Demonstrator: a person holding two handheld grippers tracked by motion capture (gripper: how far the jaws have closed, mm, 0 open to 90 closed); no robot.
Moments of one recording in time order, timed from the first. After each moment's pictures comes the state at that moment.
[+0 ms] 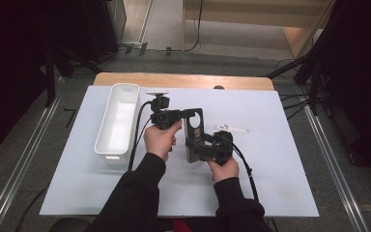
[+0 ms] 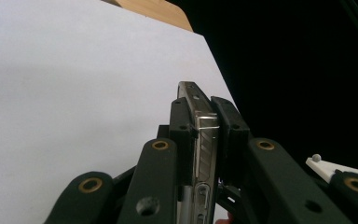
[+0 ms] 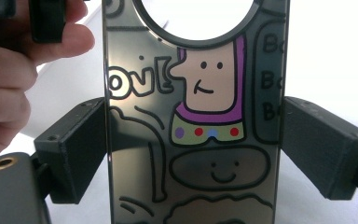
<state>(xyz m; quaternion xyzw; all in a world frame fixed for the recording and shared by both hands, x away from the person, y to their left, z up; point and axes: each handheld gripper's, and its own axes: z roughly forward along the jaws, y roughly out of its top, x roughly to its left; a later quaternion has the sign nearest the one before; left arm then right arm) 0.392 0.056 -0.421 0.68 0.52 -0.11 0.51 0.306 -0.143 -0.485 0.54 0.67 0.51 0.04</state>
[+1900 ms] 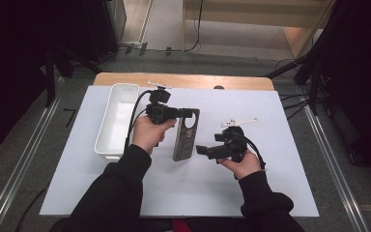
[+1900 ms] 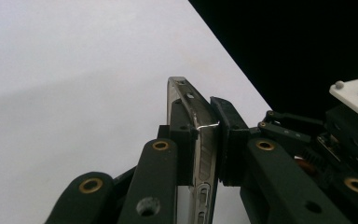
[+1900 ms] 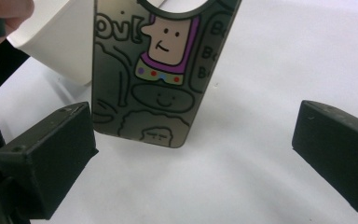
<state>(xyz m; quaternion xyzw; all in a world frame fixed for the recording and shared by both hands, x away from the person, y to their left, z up) 0.398 0.066 -0.392 0.78 0.41 -0.09 0.46 0.303 -0.175 -0.451 0.47 0.77 0.44 0.01</state>
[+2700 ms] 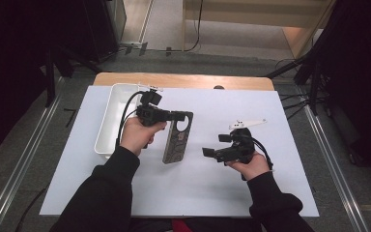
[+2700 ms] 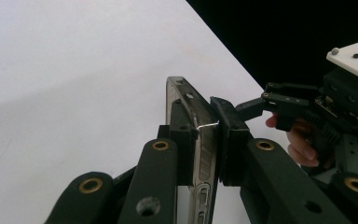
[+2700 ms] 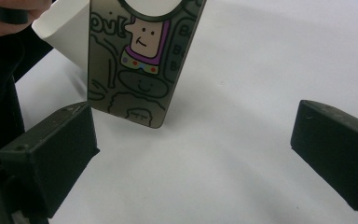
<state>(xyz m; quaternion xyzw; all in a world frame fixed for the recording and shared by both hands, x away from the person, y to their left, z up) 0.393 0.093 -0.392 0.79 0.38 -0.10 0.47 0.296 -0.195 -0.449 0.44 0.77 0.46 0.00</state>
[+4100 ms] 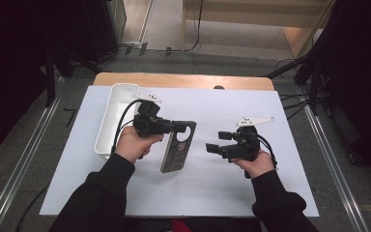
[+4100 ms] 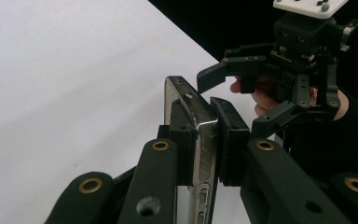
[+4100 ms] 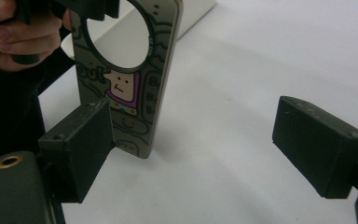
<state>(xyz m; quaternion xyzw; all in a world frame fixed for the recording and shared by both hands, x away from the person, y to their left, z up) 0.359 0.097 -0.386 0.81 0.30 -0.11 0.49 0.296 -0.207 -0.438 0.41 0.76 0.50 -0.01</state>
